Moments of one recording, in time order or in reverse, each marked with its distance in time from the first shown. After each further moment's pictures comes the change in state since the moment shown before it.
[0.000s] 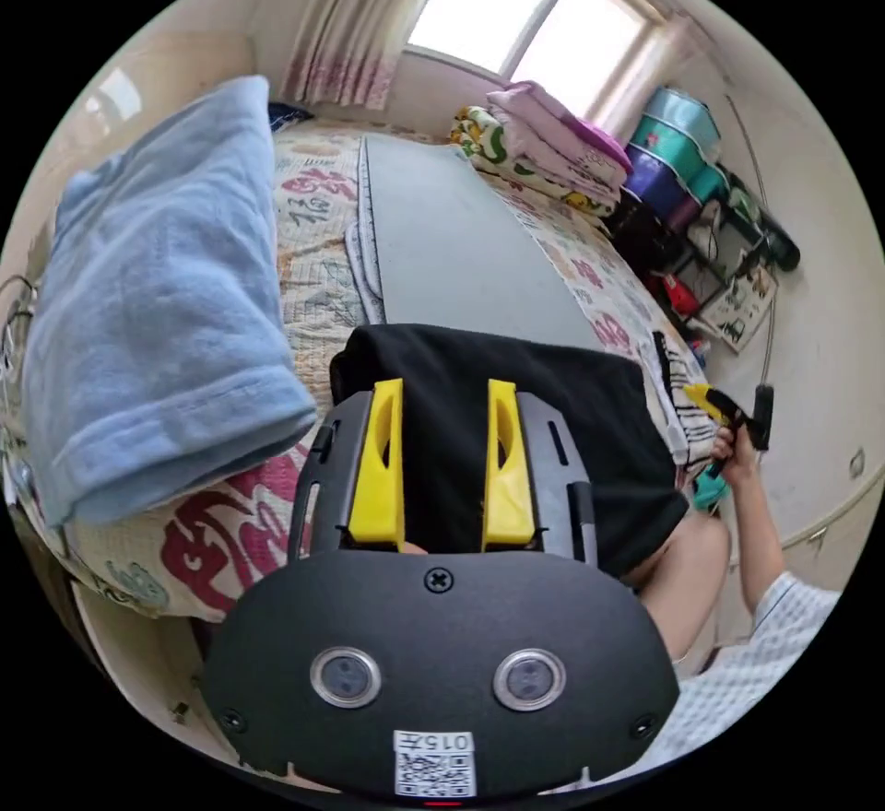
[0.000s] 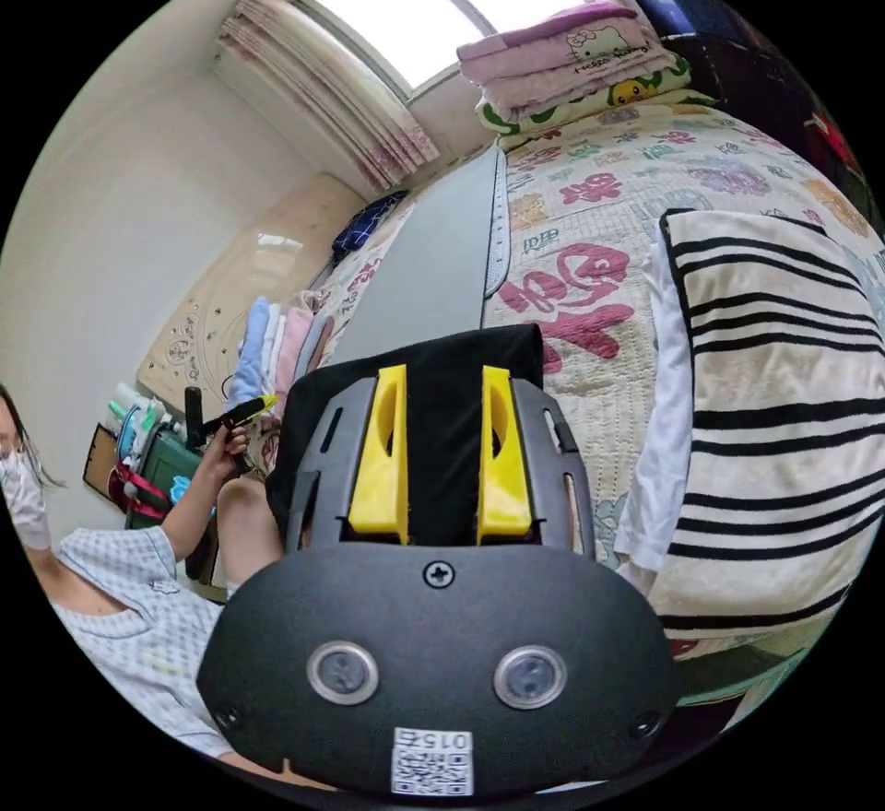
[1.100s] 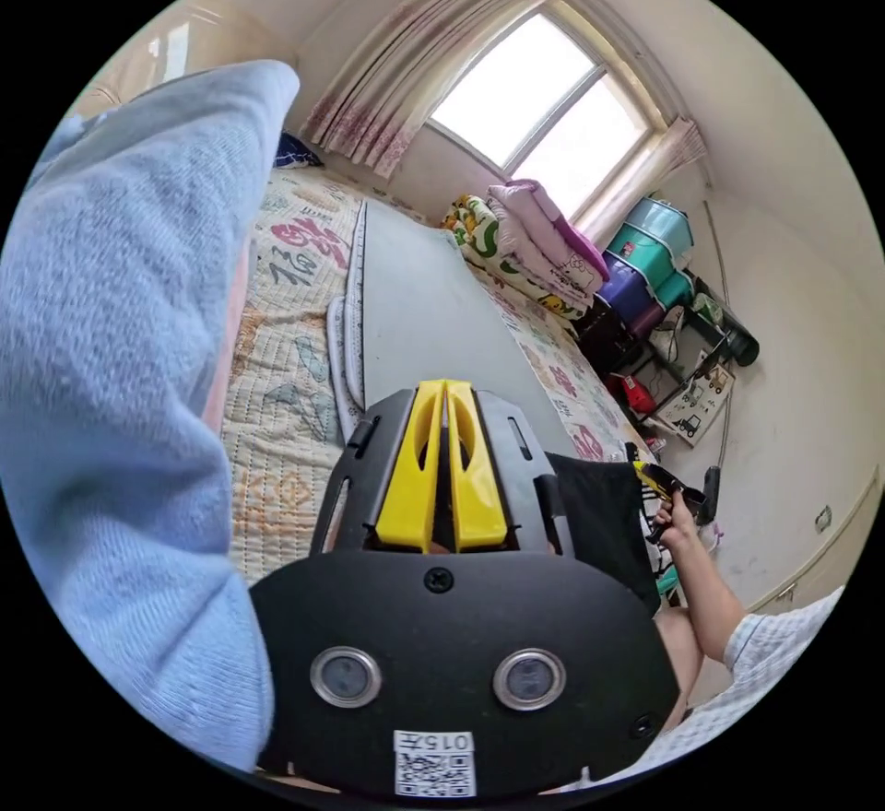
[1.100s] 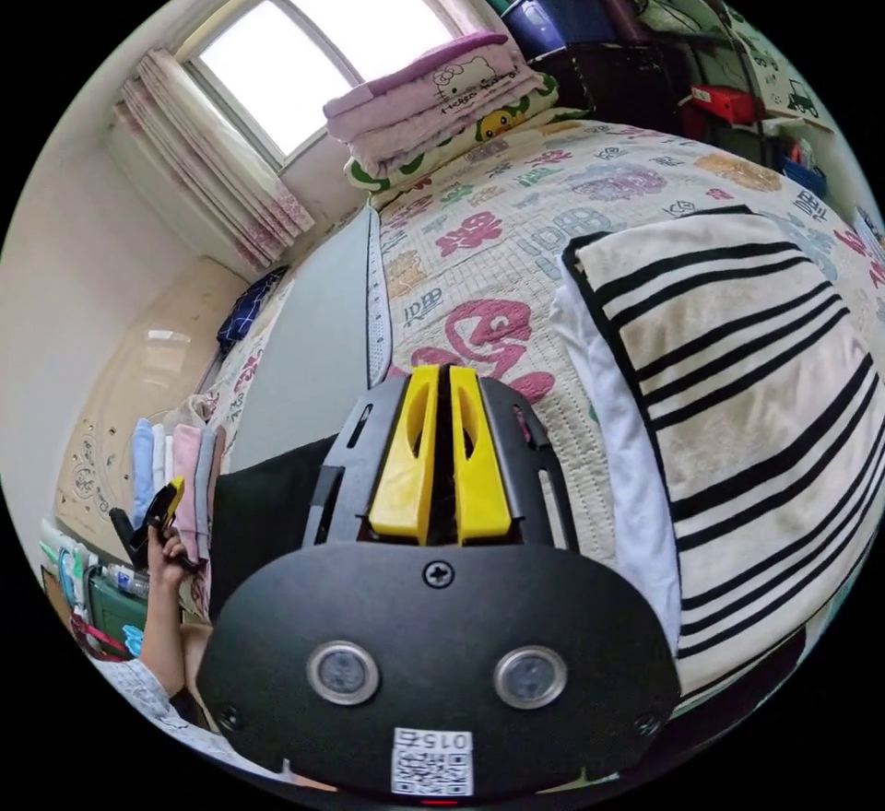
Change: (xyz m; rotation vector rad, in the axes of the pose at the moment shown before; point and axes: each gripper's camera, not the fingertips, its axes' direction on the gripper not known) left arm -0.080 -0.019 0.023 0.267 0.166 -0.097; right arm 0.215 0.013 0.144 0.277 0.336 0.207
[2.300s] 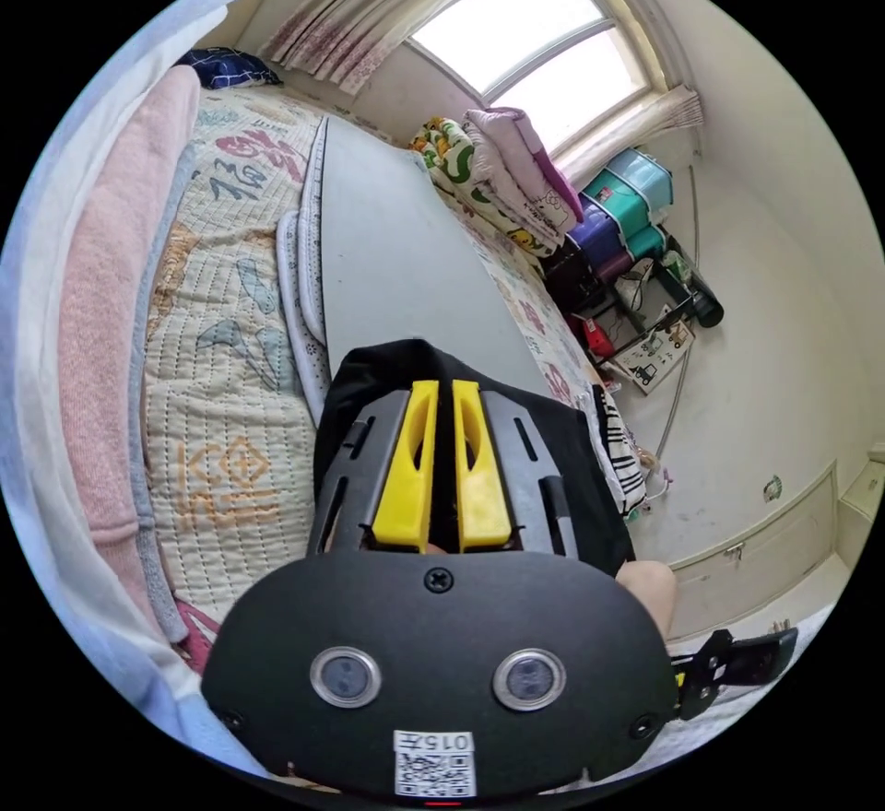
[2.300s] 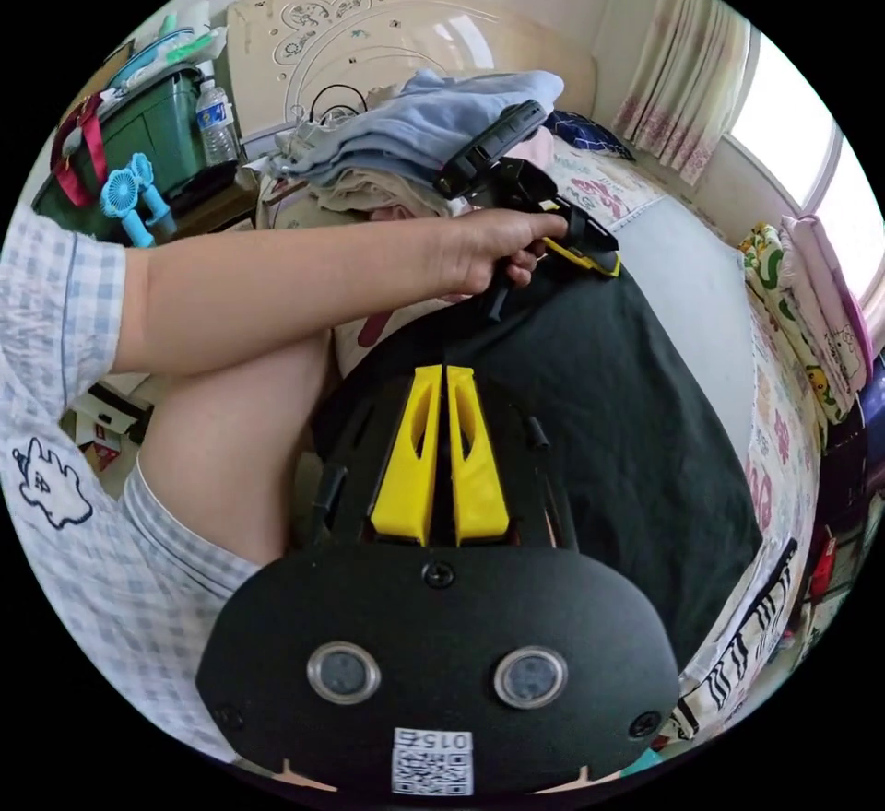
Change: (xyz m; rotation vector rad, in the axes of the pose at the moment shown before) left arm -0.002 0.024 0.073 -0.213 0.183 0.030; right arm -0.023 0.696 0.147 -0.350 -0.169 -1.194
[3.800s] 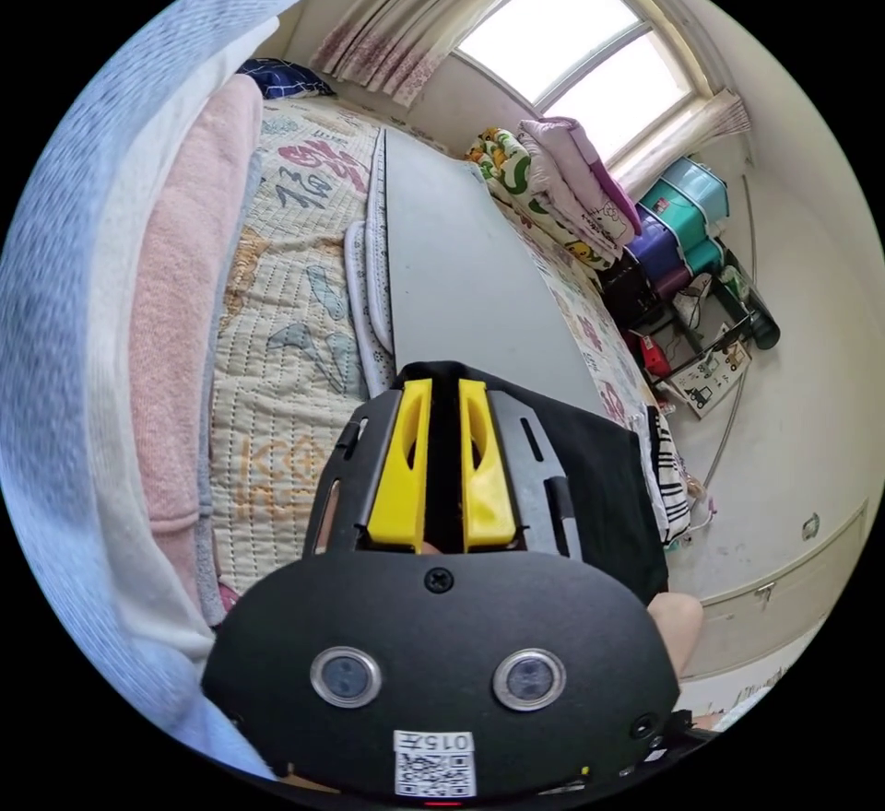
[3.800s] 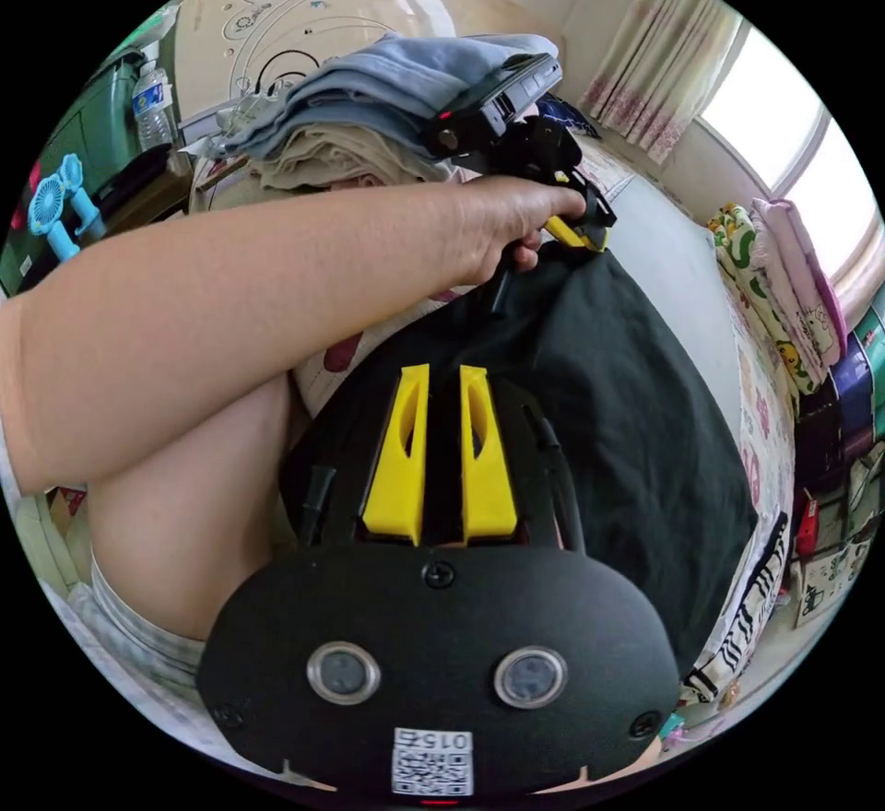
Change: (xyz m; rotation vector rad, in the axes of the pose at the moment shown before) left arm -0.026 -0.007 0.016 0.009 -0.180 -0.072; right arm 0.078 0.187 0.235 -0.090 0.161 0.086
